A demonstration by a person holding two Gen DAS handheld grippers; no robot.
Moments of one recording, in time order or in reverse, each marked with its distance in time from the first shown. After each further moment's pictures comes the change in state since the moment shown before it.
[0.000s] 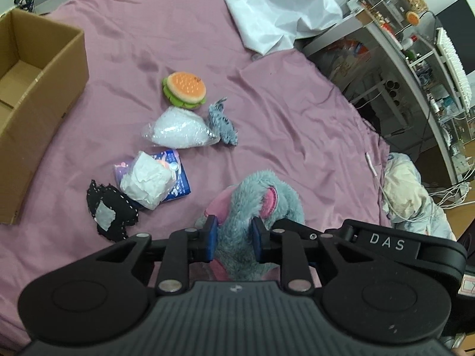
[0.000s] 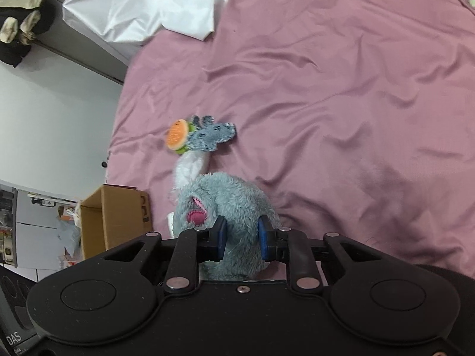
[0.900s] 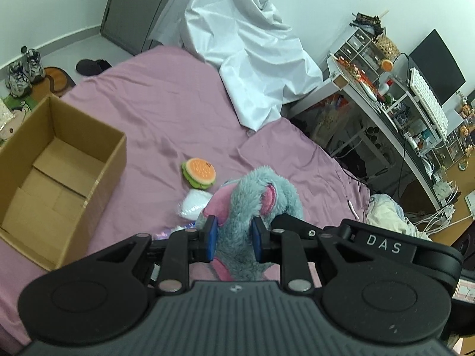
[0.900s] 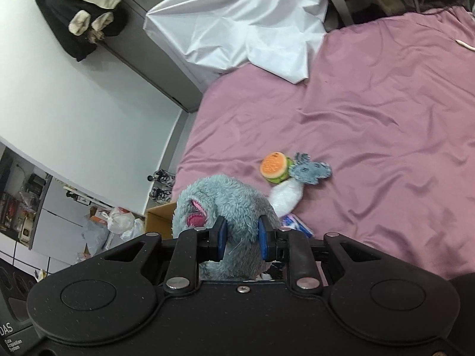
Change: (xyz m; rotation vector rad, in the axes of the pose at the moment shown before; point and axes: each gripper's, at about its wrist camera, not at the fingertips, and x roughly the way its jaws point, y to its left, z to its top) left arm -0.098 0.013 0.027 0.052 -0.213 -0.016; right arm -0.038 0.090 -0.019 -0.182 -0.166 0.147
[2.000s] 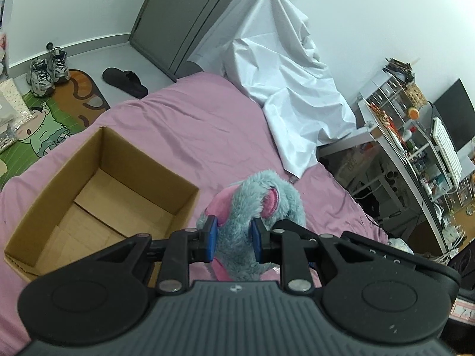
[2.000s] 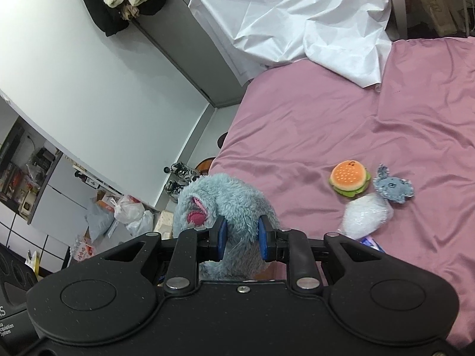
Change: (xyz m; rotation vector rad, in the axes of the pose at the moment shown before) left arm 0.000 0.101 0.049 -0.112 -0.087 0.010; right arm 0.078 0.079 -0.010 -0.123 -0.006 0.033
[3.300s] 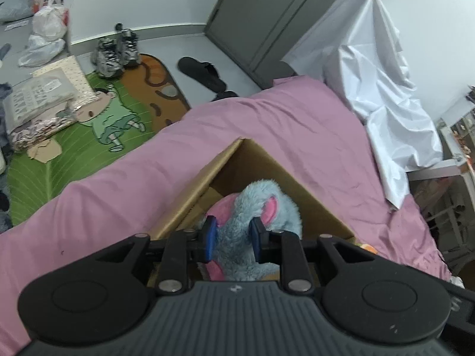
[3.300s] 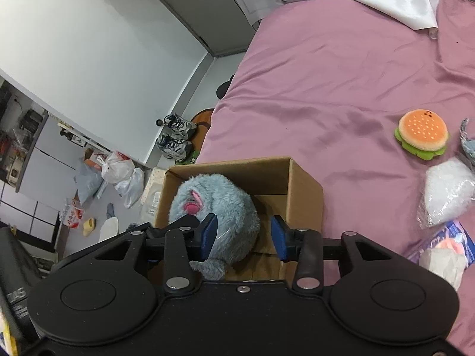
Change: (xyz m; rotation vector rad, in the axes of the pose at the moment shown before) left arm 0.050 0.114 0.028 -0.131 0.000 0.252; right arm 0.096 0.037 -0.022 -0.015 0.183 -0.018
